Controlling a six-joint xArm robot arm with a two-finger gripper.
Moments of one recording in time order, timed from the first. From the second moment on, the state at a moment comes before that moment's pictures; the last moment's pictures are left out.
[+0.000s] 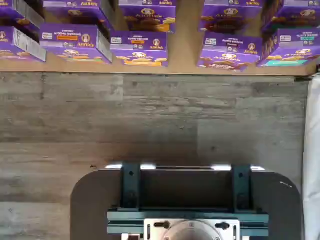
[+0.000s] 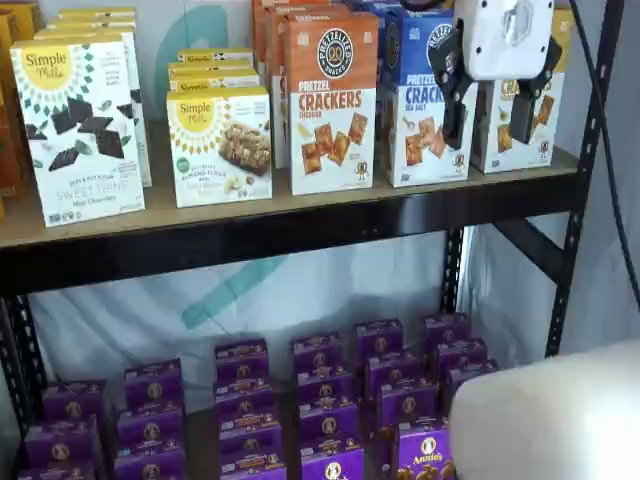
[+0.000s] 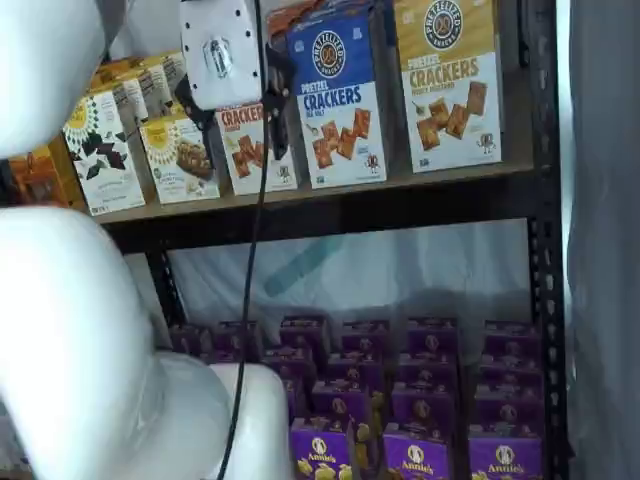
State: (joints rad) arm 0.01 -0.84 -1.15 0.04 2.00 0.03
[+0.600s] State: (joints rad) arm -0.03 -0.87 -1.12 0.07 1.94 0.00
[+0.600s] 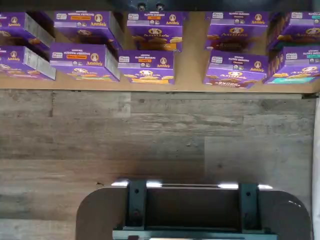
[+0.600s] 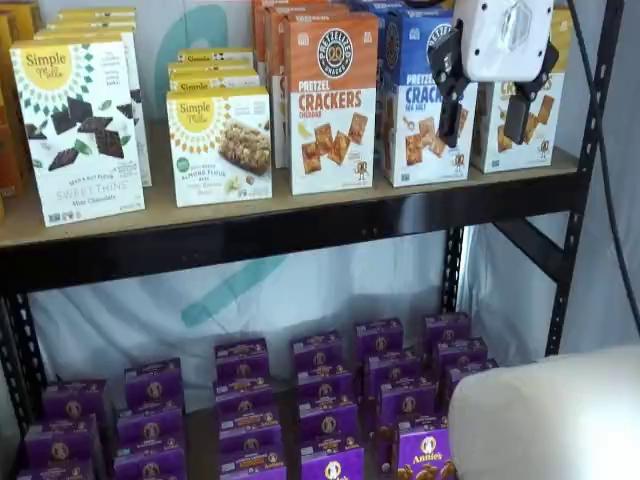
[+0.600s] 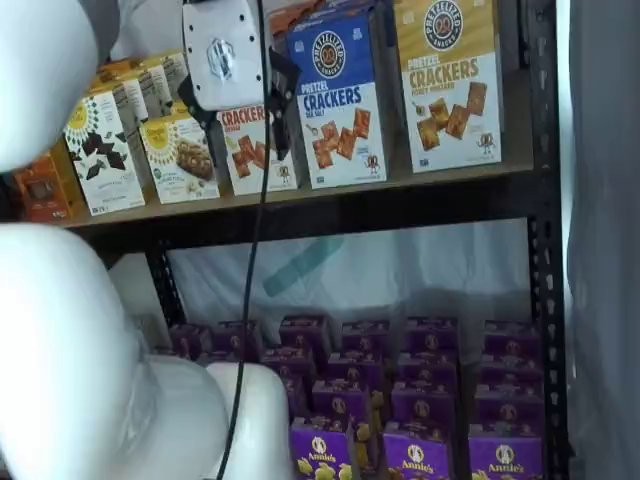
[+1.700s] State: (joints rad) arm -0.05 -0.57 -1.39 0.05 1.83 -0.03
